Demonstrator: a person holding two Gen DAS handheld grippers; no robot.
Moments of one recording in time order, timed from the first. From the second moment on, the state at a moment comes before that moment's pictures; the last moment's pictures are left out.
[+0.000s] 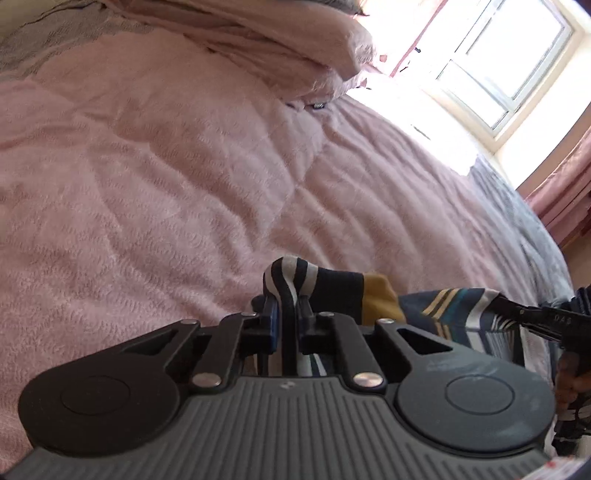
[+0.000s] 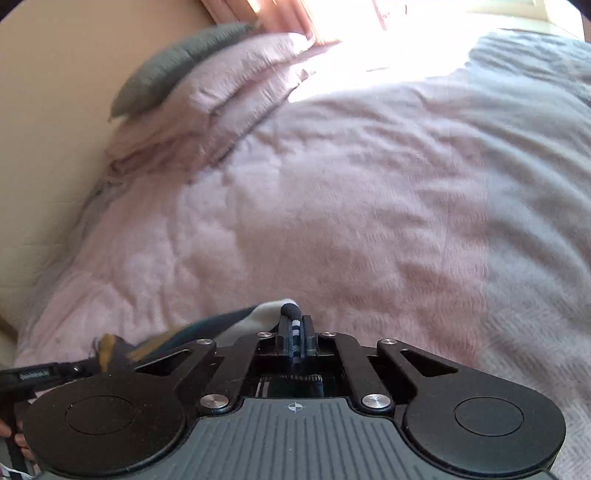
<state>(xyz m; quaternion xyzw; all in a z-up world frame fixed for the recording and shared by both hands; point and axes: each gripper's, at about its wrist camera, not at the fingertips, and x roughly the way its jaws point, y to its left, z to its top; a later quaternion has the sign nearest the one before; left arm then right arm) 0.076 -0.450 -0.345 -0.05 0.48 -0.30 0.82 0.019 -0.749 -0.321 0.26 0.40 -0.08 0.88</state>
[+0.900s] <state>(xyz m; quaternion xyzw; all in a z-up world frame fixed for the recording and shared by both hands) -0.060 -0.474 -0.275 0.09 0.55 -0.21 0.80 -0.078 -0.613 -0.249 0.10 0.52 -0.09 0.84</state>
